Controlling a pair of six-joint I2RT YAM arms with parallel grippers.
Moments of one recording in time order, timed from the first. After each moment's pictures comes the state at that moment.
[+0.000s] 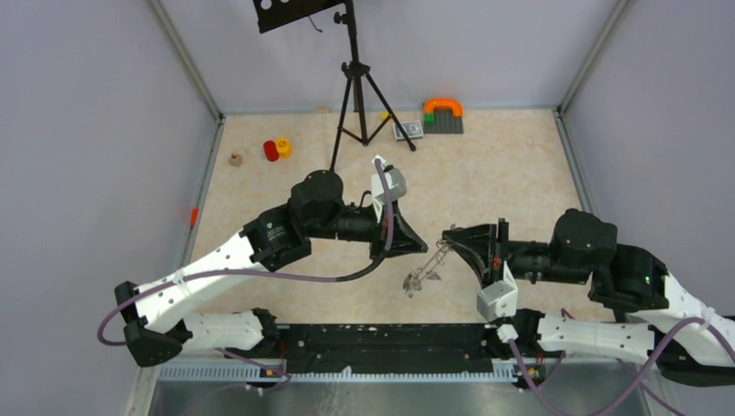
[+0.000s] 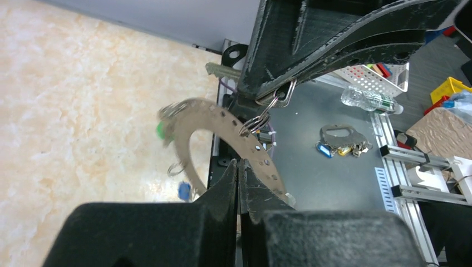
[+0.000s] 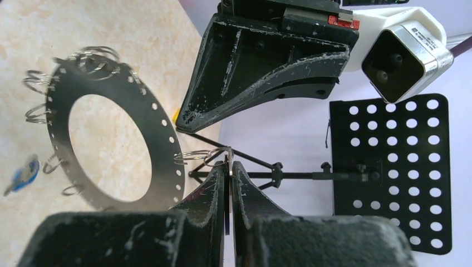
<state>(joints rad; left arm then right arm) -1.04 1.14 1.24 -0.25 0.56 -0.26 1.20 0.67 1.21 -0.75 -0.17 -1.29</state>
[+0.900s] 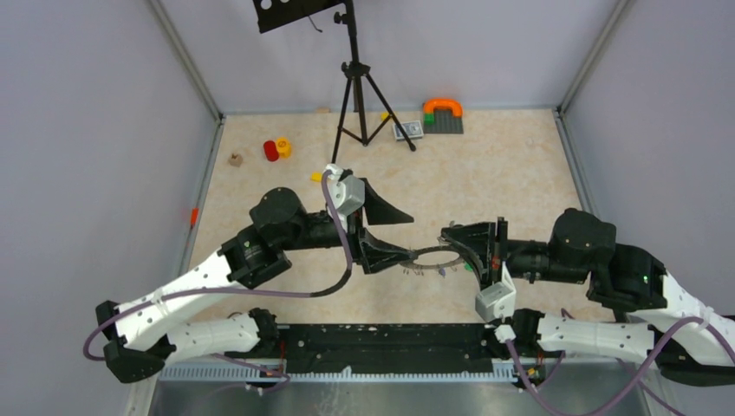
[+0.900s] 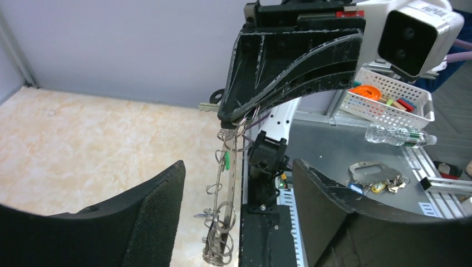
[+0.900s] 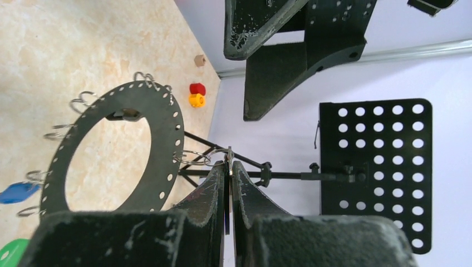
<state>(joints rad) -1.04 0.95 1.09 -0.01 0.48 -0.20 1.20 0.68 1.21 -0.74 -0.16 -1.33</state>
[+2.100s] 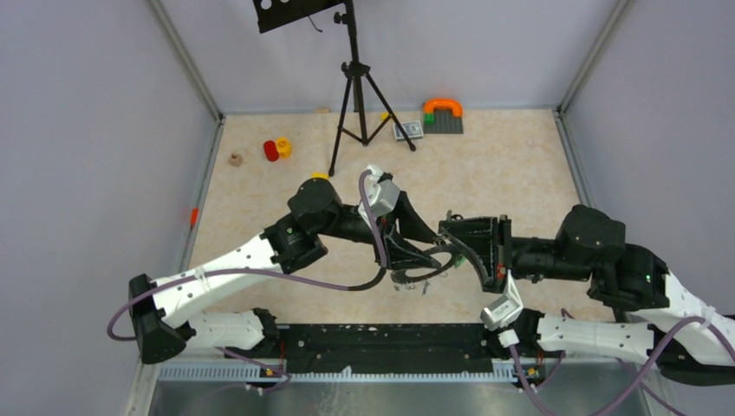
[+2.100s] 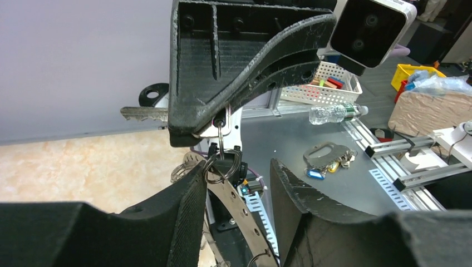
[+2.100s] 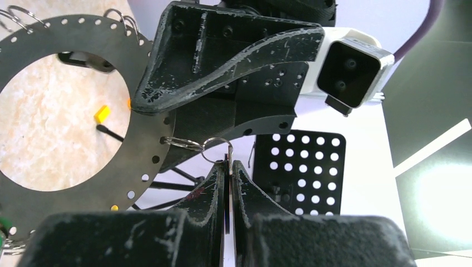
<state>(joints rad) -1.04 1.17 1.10 0.29 0.81 -0.27 1.20 0.69 1.23 -0.68 -0.21 -1.60</state>
